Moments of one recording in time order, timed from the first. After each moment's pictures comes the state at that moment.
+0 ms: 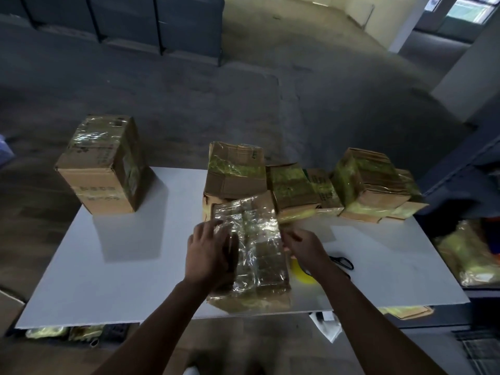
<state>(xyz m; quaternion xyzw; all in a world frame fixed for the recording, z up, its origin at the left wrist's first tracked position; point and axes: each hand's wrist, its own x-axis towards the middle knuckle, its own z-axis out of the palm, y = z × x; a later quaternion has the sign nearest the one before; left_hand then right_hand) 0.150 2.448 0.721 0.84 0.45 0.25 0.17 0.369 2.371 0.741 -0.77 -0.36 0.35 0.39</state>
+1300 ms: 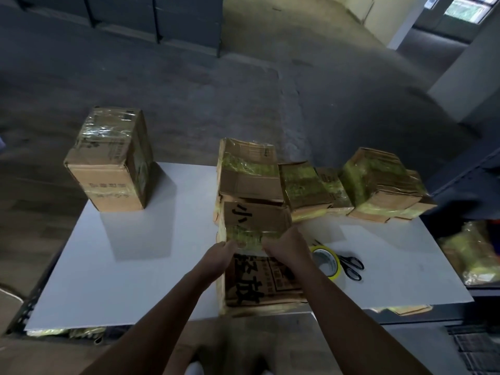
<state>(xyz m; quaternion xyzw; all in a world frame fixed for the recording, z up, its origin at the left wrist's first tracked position) 0.131 2.477 0.713 0.59 0.49 0.07 0.64 0.304 2.427 0.735 -0.90 -0.30 0.28 0.11</state>
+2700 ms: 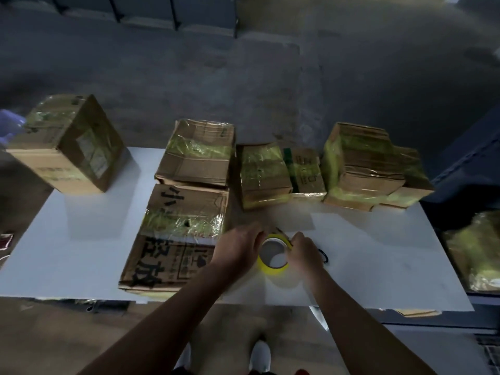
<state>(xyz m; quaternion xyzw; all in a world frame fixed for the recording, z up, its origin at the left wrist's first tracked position) 0.329 2.374 0.736 0.85 0.43 0.21 0.22 0.502 2.329 0.662 -0.87 -0.42 0.27 0.05</state>
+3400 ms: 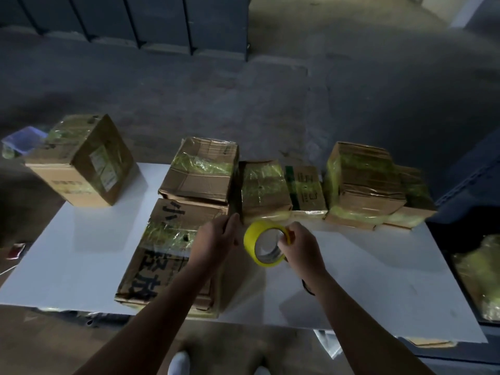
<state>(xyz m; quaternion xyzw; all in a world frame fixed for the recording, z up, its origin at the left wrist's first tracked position) 0.315 2.405 0.770 0.71 0.56 0.27 0.34 0.508 2.349 0.707 -0.77 -0.51 0.18 0.33</state>
